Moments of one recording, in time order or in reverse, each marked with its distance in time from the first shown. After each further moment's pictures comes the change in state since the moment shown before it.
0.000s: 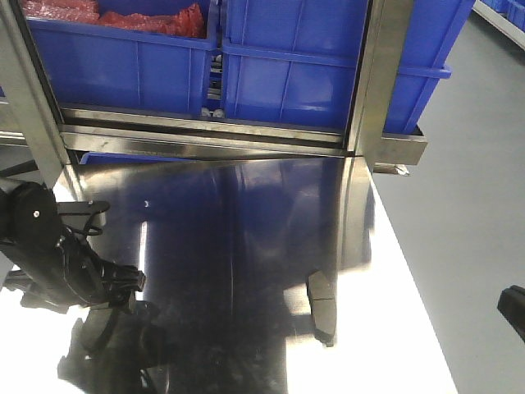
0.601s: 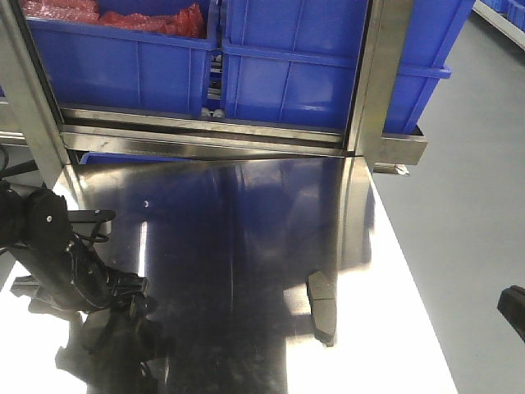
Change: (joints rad) left arm 0.000 0.059 -0.006 0.000 -0.008 -0.001; right arm 0.000 0.000 0.000 0.000 0.000 0.000
